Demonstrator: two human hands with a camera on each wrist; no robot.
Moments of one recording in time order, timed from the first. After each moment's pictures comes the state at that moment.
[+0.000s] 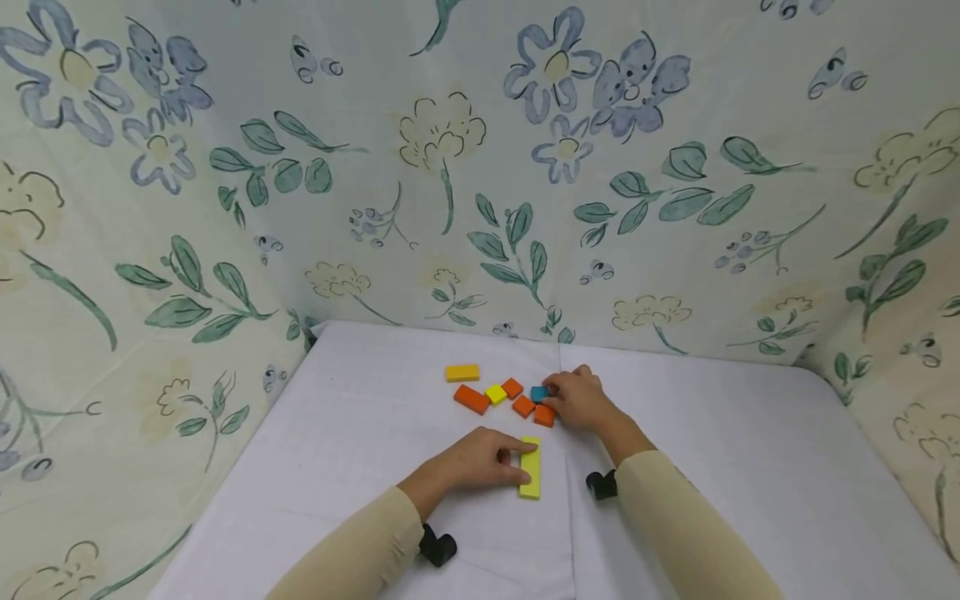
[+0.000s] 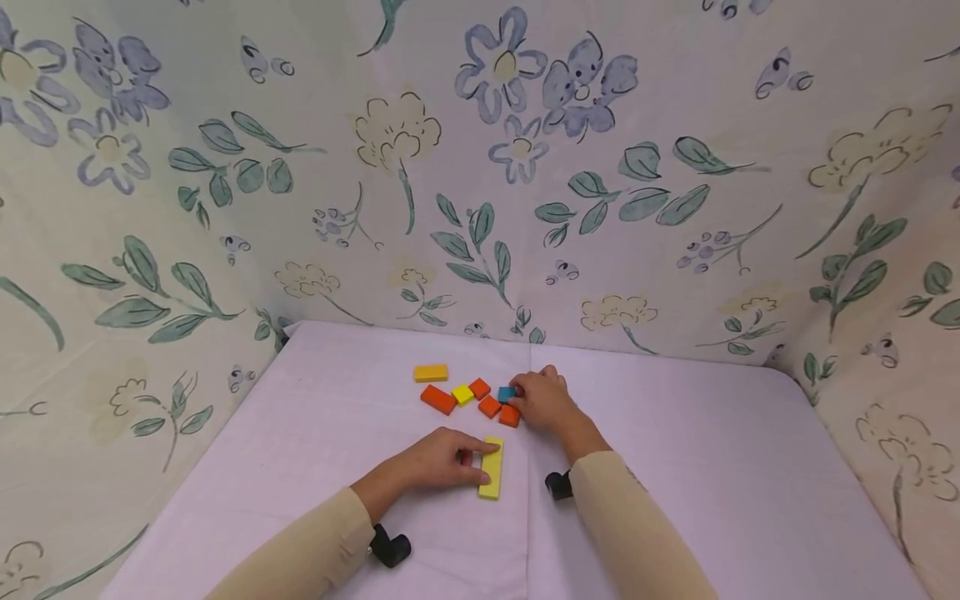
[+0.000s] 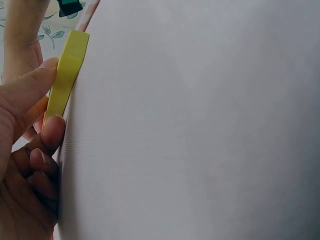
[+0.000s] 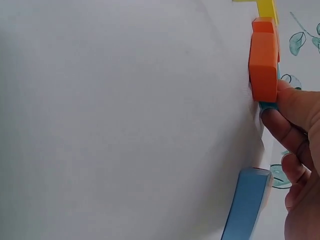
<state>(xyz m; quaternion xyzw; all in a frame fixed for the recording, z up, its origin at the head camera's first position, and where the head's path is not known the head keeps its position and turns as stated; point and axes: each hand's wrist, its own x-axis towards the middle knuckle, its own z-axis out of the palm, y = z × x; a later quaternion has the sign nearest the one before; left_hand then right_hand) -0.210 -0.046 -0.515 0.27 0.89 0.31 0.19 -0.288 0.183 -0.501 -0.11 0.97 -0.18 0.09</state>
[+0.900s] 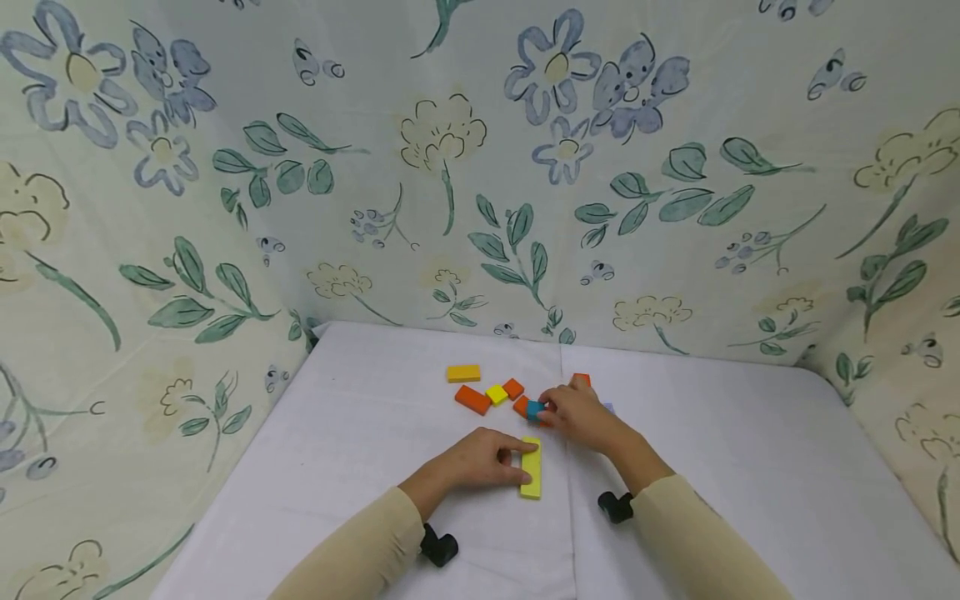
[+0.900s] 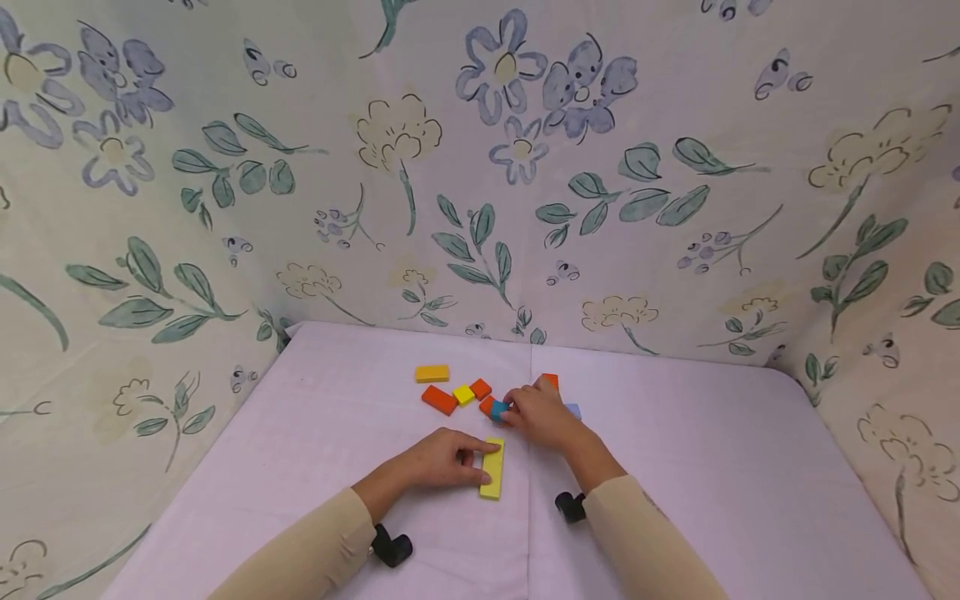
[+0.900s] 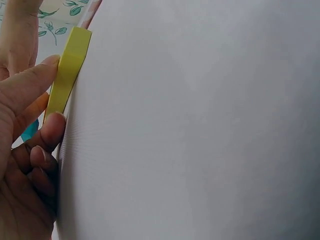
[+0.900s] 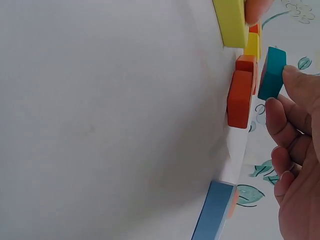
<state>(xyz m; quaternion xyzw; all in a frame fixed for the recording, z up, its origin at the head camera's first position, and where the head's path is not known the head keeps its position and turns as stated) -0.208 -0.045 -0.514 0.25 0.89 0.33 0.19 -0.254 0.181 -0.484 -0.20 0.96 -0.18 0.09</state>
